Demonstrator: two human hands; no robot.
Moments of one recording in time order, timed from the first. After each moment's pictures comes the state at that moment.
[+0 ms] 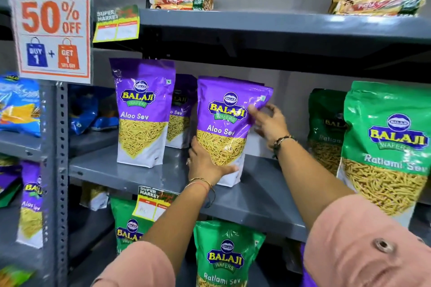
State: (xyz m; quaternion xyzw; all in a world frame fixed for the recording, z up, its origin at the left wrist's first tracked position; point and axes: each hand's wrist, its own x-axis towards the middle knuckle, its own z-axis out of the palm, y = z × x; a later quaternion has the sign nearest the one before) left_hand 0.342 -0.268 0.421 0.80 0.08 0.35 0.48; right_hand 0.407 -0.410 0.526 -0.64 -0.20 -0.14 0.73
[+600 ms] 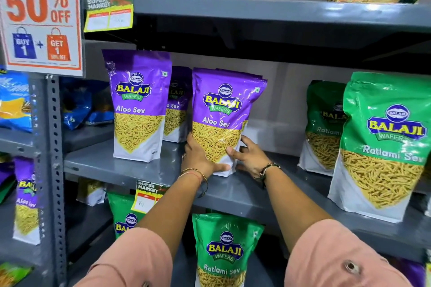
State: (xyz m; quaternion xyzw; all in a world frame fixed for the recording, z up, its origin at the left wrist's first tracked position) left_hand 0.354 -0.246 0.412 0.81 0.07 0.29 0.50; right_hand 0.395 -0.397 0.437 -0.72 -0.24 0.02 0.65
